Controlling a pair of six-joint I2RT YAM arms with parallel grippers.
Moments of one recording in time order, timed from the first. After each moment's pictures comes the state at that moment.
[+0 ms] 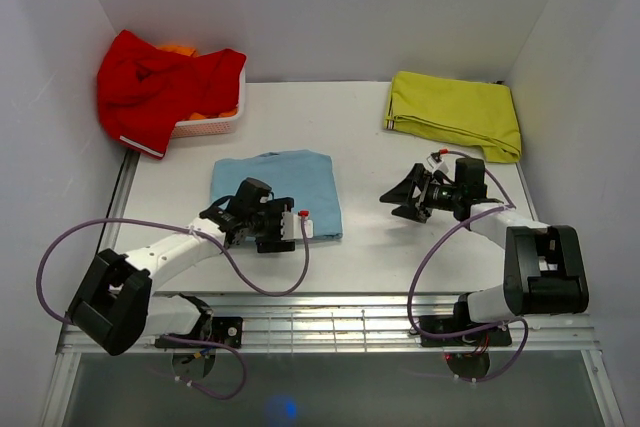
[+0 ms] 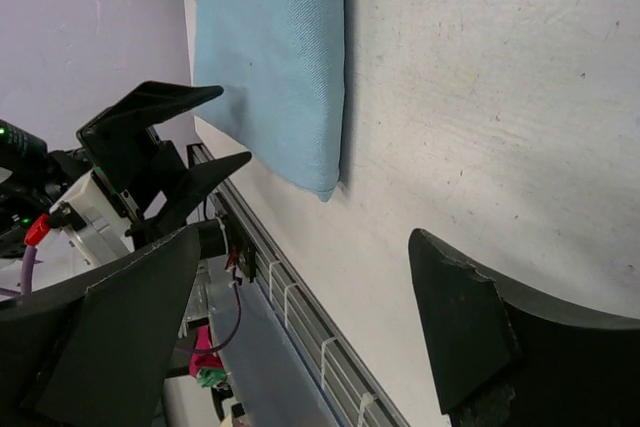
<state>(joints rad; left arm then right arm) -0.59 1.26 0.64 -0.27 0.32 0.99 0.07 1.42 0.59 0.12 -0.94 0.65</state>
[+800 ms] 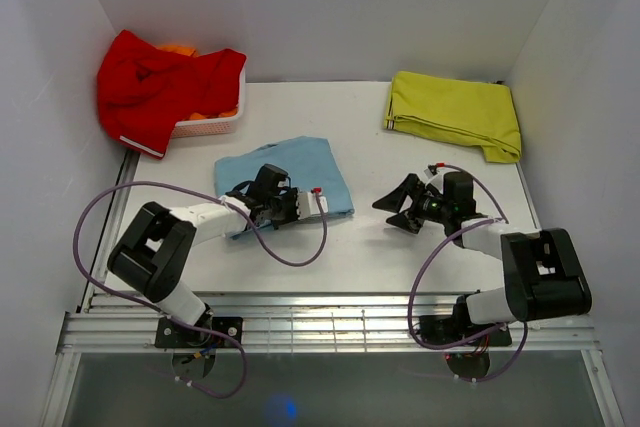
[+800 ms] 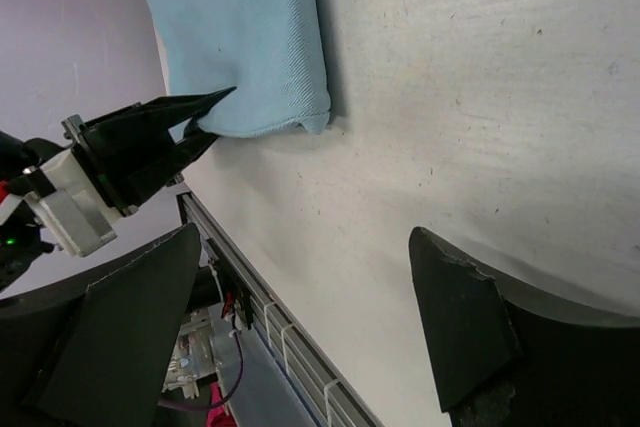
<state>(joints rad) -0.58 1.57 0.75 -0.06 0.30 0.87 0.15 1.37 0.43 0.31 -0.75 0.85</state>
